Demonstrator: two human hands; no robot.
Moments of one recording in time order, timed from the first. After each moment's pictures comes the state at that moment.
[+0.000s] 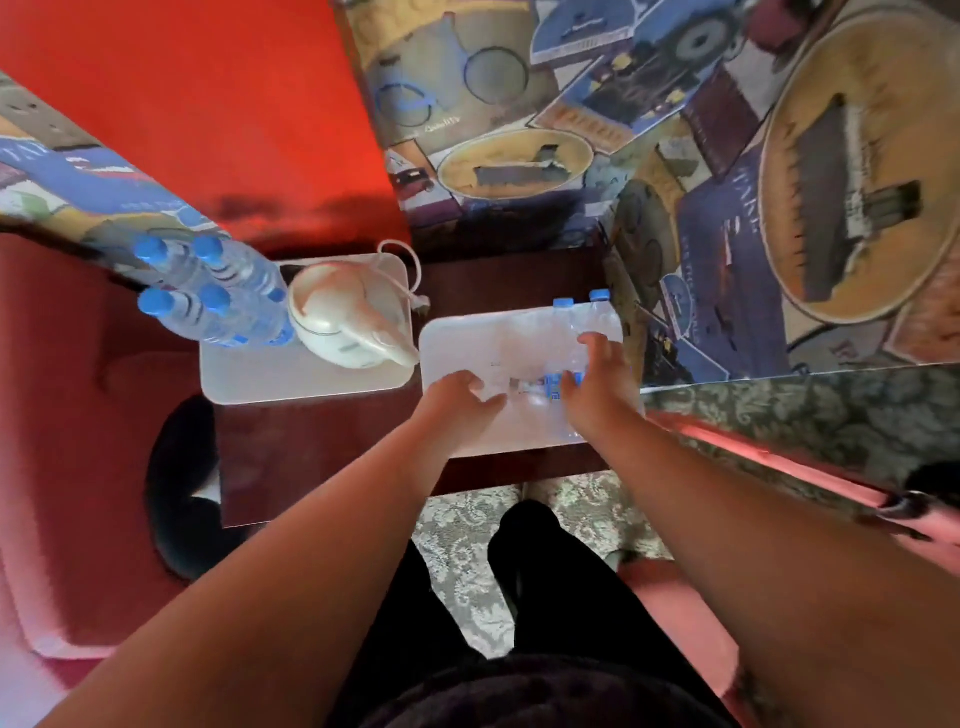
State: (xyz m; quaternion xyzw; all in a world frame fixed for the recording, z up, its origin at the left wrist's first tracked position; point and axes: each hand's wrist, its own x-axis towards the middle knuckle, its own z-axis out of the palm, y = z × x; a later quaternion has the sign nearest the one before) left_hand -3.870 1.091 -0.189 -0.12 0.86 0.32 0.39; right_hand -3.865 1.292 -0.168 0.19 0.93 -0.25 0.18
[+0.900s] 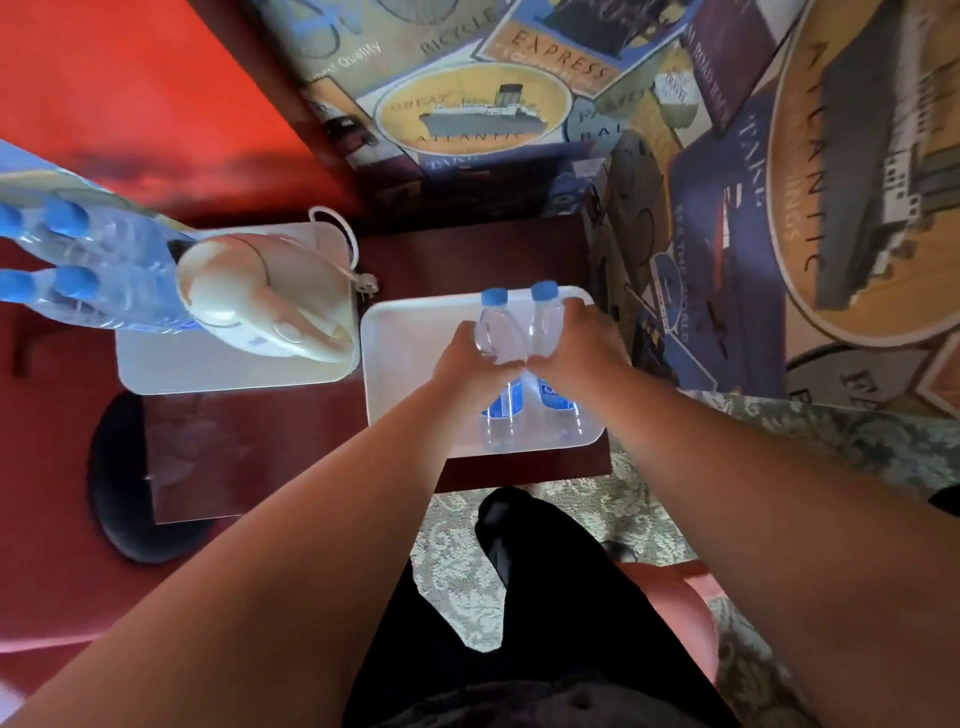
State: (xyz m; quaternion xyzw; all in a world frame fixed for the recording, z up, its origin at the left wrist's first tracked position) left_hand -3.909 1.199 -0.249 -0.22 0.79 0.45 0.34; right_hand -3.928 1.358 -0.231 0.10 0.93 -0.17 0.31
